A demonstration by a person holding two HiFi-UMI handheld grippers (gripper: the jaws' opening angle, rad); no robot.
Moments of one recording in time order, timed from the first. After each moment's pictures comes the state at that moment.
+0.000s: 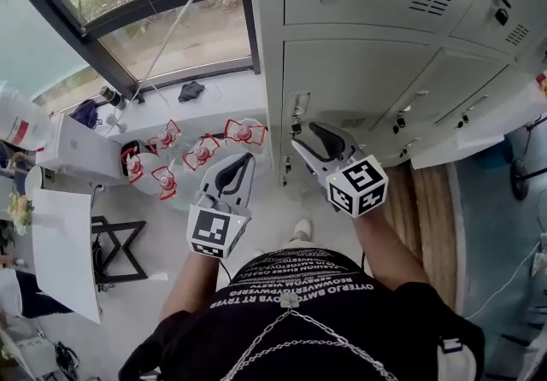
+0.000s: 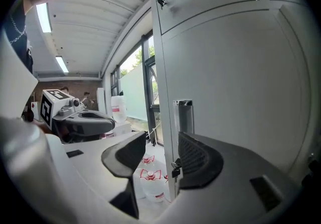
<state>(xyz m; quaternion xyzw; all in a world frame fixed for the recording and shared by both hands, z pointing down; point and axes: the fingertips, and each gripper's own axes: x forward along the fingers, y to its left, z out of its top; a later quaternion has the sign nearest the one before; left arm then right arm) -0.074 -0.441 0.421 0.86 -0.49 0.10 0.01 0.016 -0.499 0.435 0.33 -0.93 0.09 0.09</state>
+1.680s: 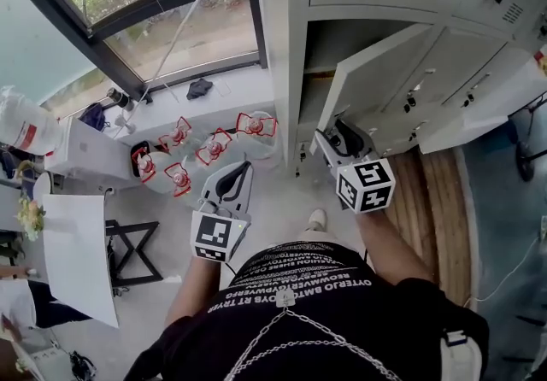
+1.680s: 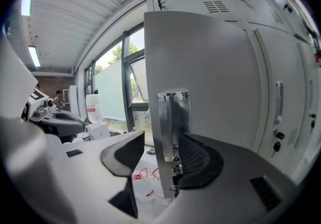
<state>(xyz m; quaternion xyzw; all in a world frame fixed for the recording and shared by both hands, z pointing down) -0.134 -0.383 0.440 0.86 -0.48 0.14 0.02 0.023 -0.469 0.452 0.47 -0.87 0.11 0.10</state>
